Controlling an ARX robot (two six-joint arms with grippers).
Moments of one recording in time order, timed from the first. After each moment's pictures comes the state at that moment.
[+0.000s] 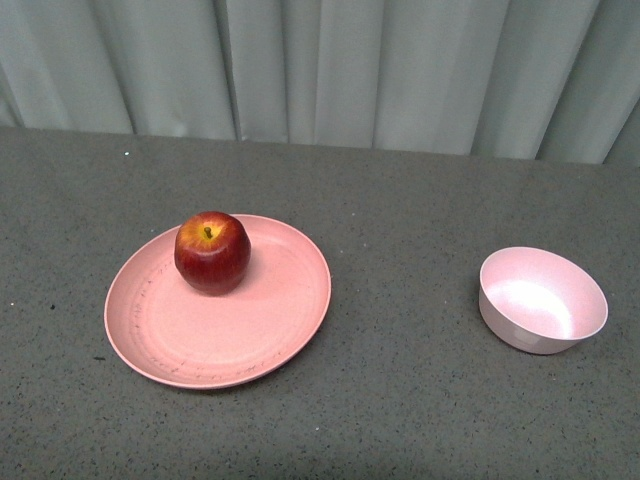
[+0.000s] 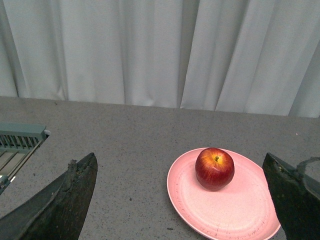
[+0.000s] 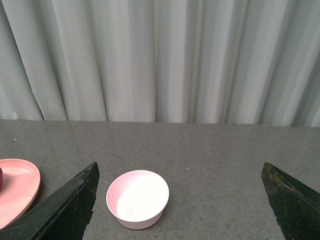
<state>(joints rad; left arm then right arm) 0.00 0.00 0.02 0.00 0.00 0.00 0.00 0.00 0.01 0.00 0.00 0.00</state>
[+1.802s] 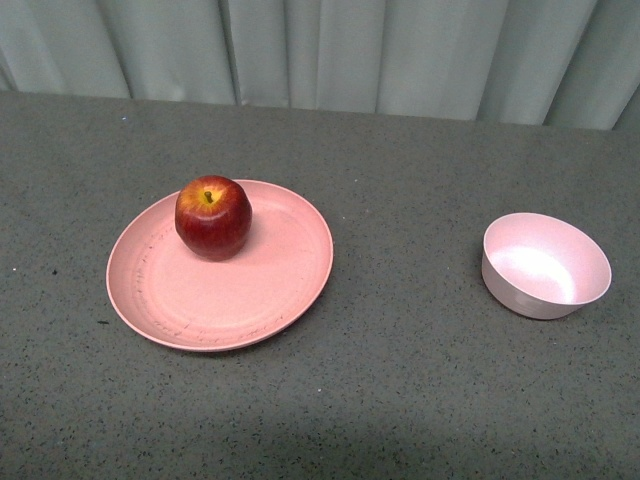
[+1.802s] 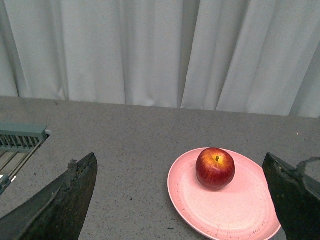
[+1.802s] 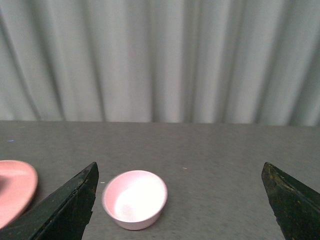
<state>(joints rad) 0.00 0.00 0.02 0.00 0.00 0.00 0.03 0.03 0.02 -0.03 0.11 -0.01</state>
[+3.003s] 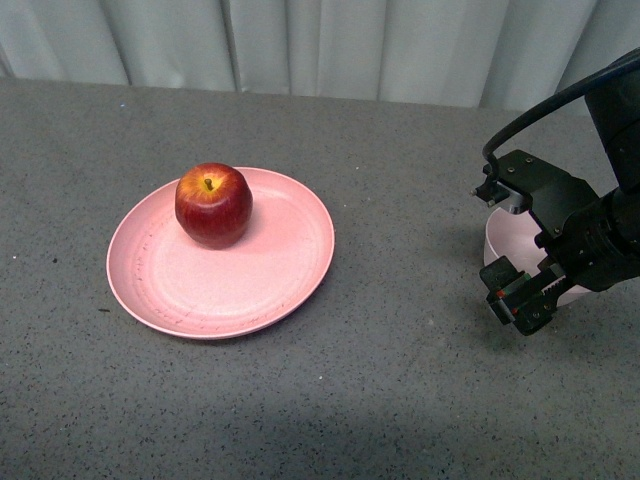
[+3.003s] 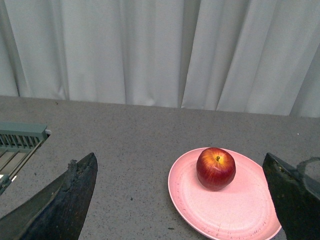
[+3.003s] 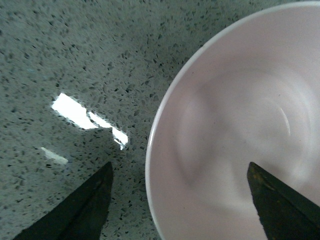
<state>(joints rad) 0.00 0.00 0.02 0.00 0.00 0.00 0.19 2.10 0.99 -0.03 -0.05 -0.41</state>
